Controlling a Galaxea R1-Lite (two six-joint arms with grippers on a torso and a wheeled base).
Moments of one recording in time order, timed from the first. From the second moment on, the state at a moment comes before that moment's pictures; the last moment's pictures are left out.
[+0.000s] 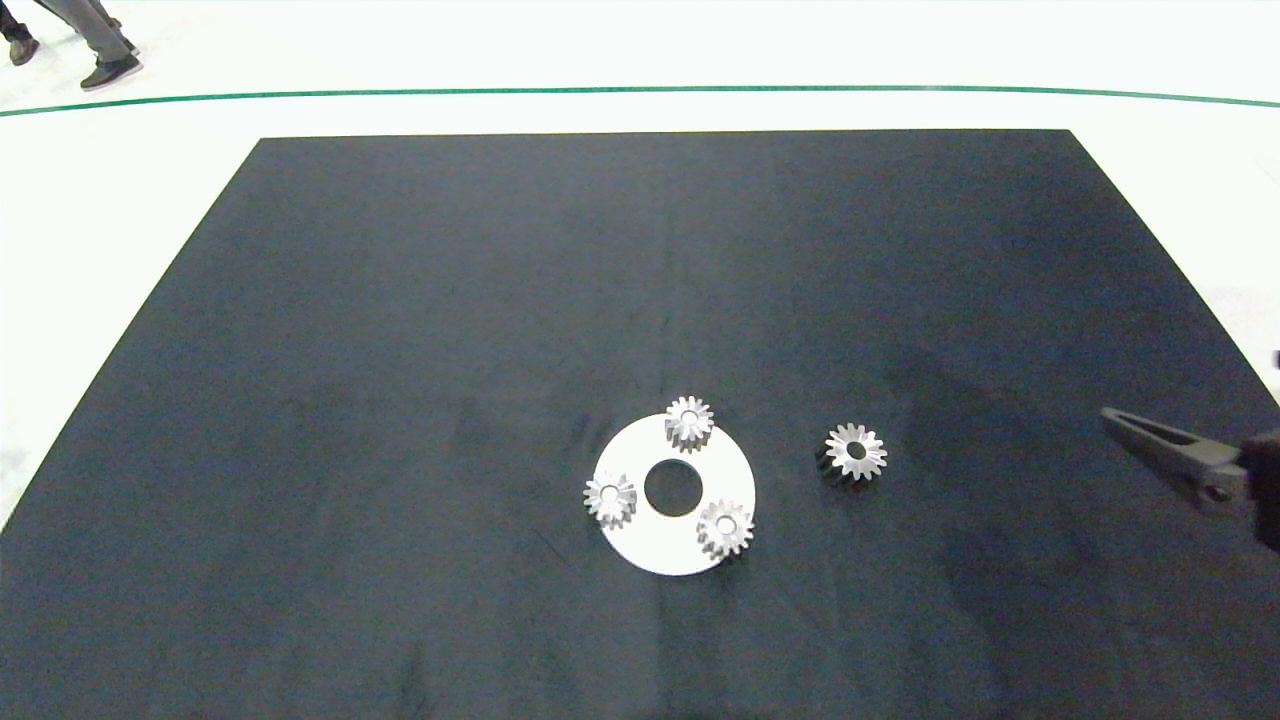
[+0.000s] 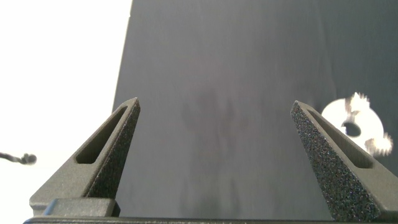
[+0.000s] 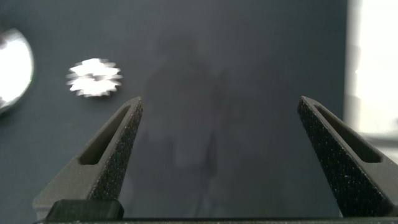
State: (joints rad) left arm -0.01 0.65 -1.37 0.70 0.05 0.05; right arm 0.65 1.04 -0.83 0.09 -0.67 -0.14
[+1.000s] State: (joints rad) left arm 0.00 0.02 -0.87 0.66 0.03 0.04; right arm 0.01 0.03 -0.39 -0.02 -0.78 -0.15
